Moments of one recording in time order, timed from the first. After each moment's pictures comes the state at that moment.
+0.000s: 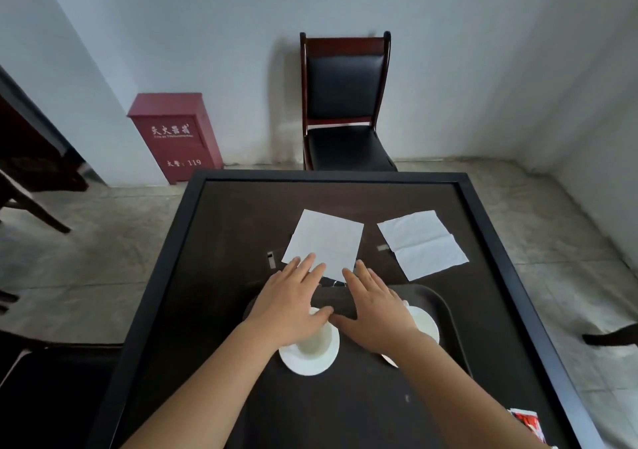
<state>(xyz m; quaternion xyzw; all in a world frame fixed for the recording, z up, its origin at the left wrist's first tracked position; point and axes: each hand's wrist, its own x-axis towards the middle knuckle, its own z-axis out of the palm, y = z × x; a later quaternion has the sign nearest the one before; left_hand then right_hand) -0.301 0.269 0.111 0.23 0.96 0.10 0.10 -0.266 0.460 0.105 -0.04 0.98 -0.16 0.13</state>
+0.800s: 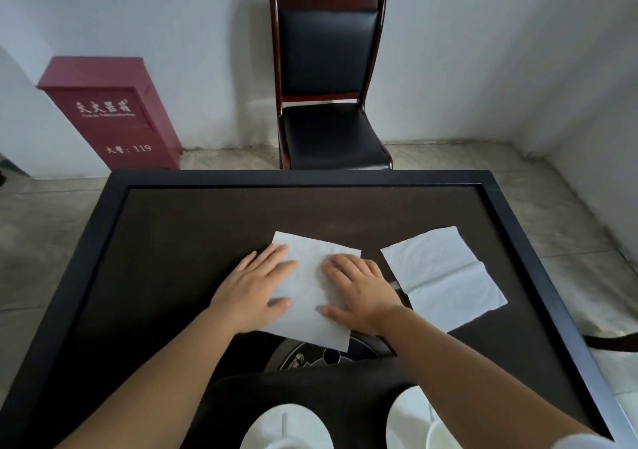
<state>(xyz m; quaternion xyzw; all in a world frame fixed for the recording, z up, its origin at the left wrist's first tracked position) -0.511 0.256 -0.058 0.31 0.94 0.12 0.10 -0.465 0.515 -0.049 -0.19 0.98 -0.08 0.07</state>
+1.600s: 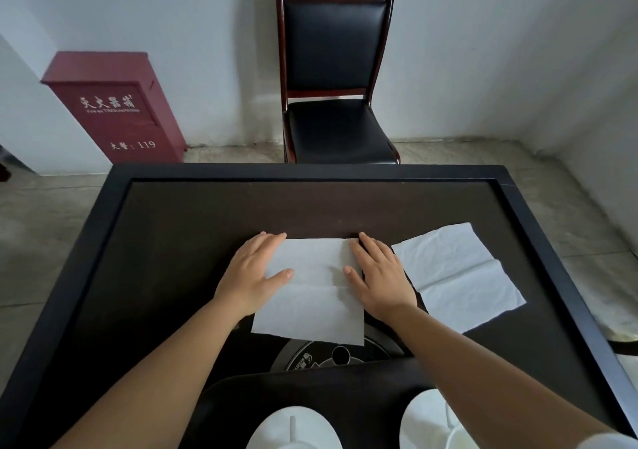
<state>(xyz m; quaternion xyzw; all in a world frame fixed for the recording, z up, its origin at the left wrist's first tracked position) -0.522 0.255 -0.063 0.15 0.94 0.30 0.10 -0.476 0.522 -0.069 -0.02 0.99 -0.17 0.01</state>
